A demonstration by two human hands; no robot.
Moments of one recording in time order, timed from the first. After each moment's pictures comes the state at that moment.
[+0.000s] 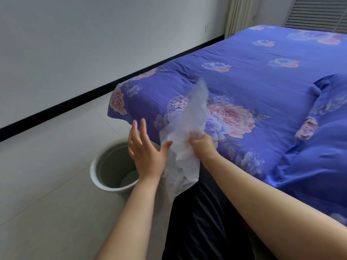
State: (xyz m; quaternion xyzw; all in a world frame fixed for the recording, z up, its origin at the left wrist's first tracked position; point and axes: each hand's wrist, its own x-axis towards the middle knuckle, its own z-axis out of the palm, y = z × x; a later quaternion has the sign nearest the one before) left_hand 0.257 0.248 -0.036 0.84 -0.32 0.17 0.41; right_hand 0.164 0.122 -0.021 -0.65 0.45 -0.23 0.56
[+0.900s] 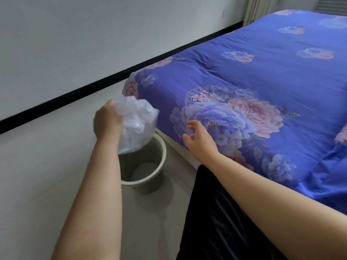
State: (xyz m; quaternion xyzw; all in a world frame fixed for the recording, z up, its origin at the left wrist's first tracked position) left_hand 0.403 0.291 0.034 0.92 -0.24 0.15 0.26; right_hand 0.218 0.144 -0.040 -0.84 0.34 -0.18 0.38
